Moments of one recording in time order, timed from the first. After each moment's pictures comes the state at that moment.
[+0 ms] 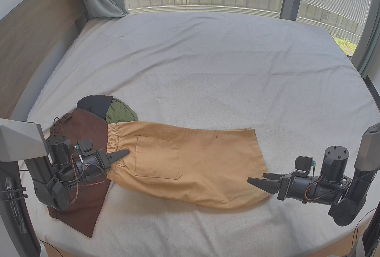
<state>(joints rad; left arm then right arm) -0.04 2.22 -0.44 -1.55 -0.73 -0.67 0.37 2.03 -0.16 -1.54 0.47 0.46</state>
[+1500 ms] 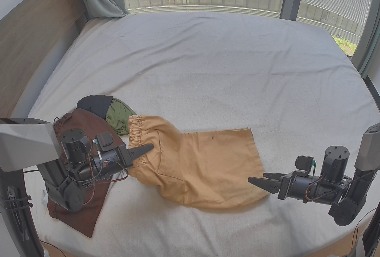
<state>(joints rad) -0.22 2.19 -0.51 -1.55 -0.66 -0.70 0.37 2.03 -0.16 -1.54 0.47 0.46</state>
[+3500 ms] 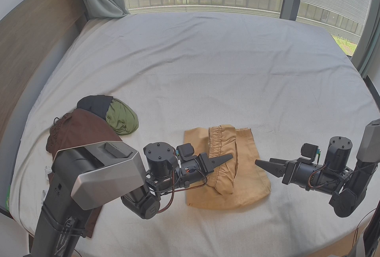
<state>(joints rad) -0.62 2.56 -1.06 -1.51 -0.55 -1.06 0.29 2.03 -0.24 -1.54 0.47 0.46</state>
